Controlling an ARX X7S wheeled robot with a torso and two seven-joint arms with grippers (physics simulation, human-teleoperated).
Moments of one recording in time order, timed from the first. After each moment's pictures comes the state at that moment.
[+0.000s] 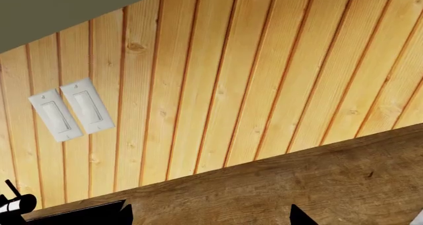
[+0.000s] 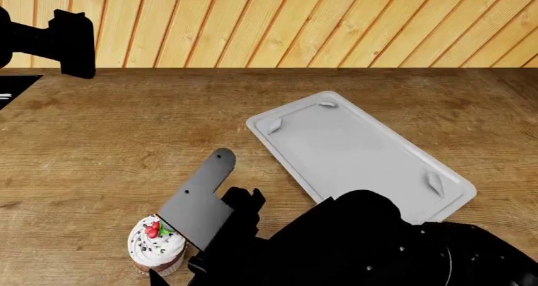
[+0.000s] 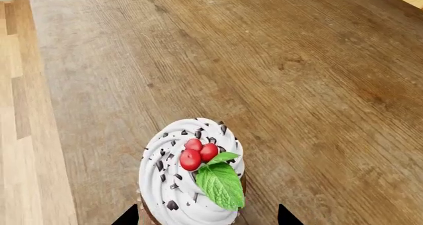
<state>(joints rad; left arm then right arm) -1.52 -0.93 0.49 0.26 -1.57 -1.28 -0.81 1.14 0.25 -1.03 -0.43 1.69 1.02 0.83</state>
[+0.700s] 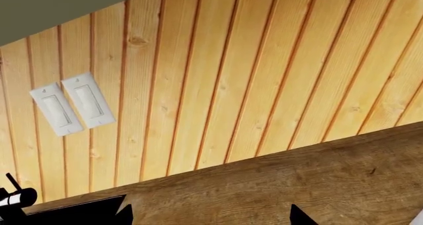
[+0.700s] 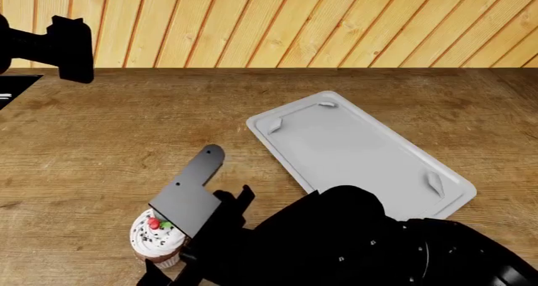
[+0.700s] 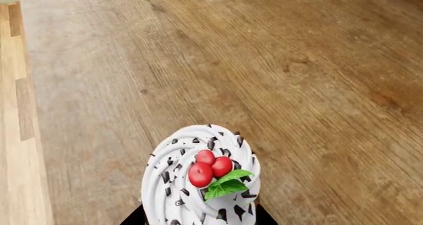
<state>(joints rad) -1.50 -0.96 0.49 0.27 -1.58 -1.25 -0.81 1.14 0.20 -1.06 -0.33 1.59 1.00 0.72</state>
